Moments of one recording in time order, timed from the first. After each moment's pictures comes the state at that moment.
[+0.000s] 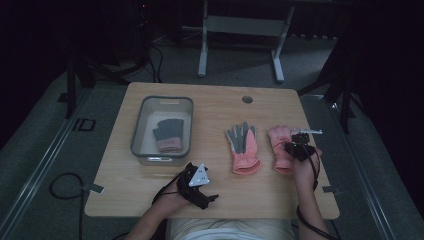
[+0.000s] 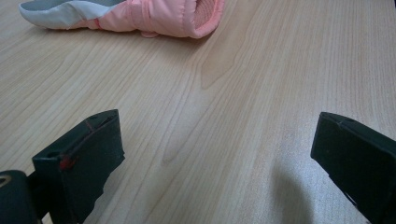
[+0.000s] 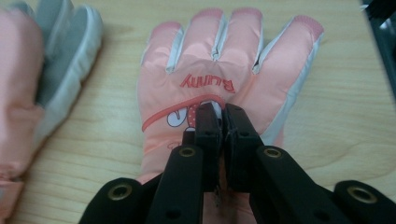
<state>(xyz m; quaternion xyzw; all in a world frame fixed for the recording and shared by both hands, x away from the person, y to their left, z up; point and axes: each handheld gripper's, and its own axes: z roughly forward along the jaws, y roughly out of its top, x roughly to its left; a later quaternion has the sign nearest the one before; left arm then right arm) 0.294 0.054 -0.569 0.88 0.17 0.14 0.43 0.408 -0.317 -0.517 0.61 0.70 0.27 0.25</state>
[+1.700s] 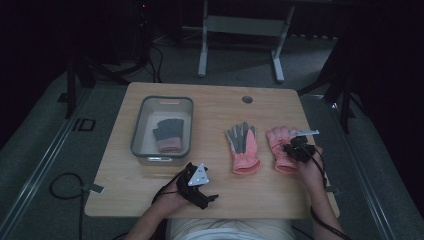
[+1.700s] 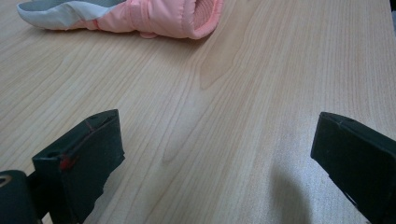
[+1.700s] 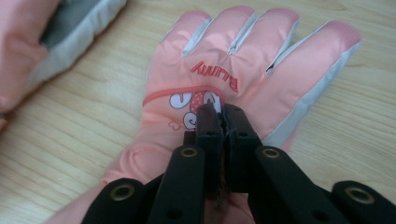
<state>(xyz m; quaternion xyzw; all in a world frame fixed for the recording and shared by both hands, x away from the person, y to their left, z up) 0.296 0.055 -0.569 0.87 0.17 0.14 0.44 0.411 -0.328 -0.522 0.51 0.78 0.26 0.24</state>
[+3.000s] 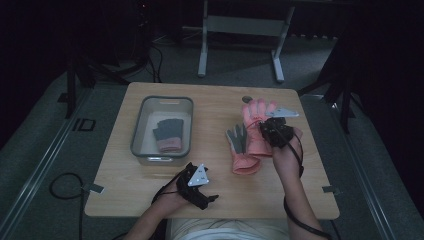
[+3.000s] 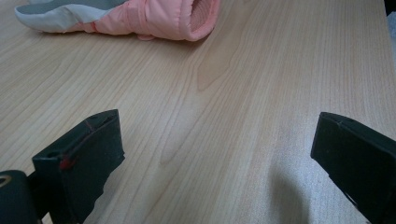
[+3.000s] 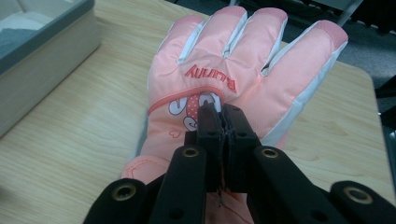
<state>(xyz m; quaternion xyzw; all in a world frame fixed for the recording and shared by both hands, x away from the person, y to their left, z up) 0.294 0.055 -0.568 0.87 0.17 0.13 0.44 0.378 -0.205 -0.416 0.47 0.77 0.32 0.30</state>
